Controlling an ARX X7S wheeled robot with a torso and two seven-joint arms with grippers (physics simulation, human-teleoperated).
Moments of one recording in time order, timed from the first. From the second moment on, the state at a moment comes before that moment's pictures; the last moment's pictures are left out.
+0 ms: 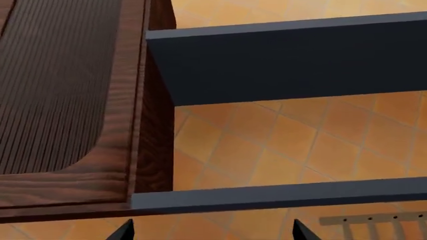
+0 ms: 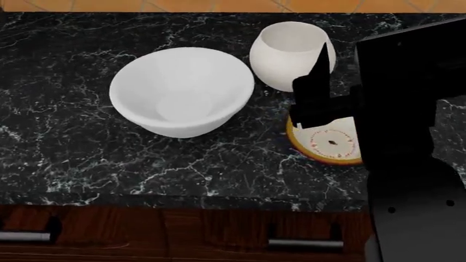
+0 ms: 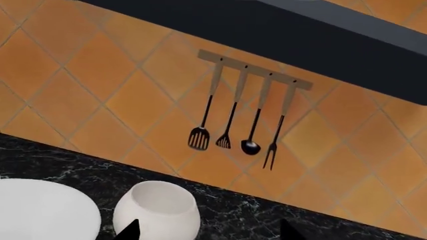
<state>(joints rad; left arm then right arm) -1.03 -0.37 0.01 0.44 -0.39 -0.67 -0.16 0.82 0.34 -0.14 -0.32 0.13 0.90 0.02</state>
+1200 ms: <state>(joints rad) -1.03 -0.38 0.00 0.46 -0.43 -0.69 -0.18 0.82 0.36 -0.14 -0.34 0.15 0.93 0.03</state>
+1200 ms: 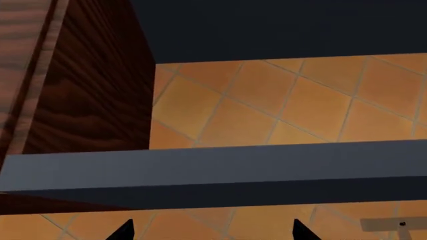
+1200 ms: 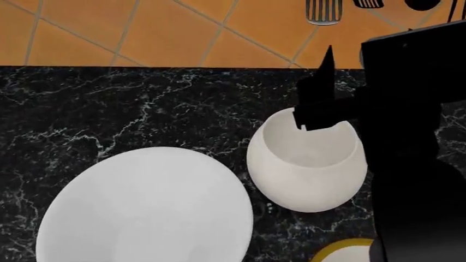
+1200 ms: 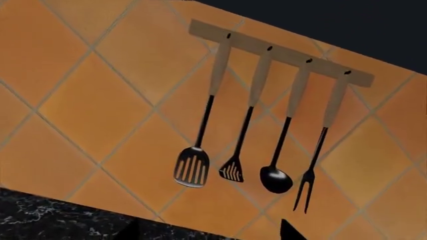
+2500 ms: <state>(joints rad) -0.89 -0.40 0.00 0.35 -0.40 -0.52 -0.13 1.76 0.22 -0.67 1.22 0.26 1.15 -0.50</state>
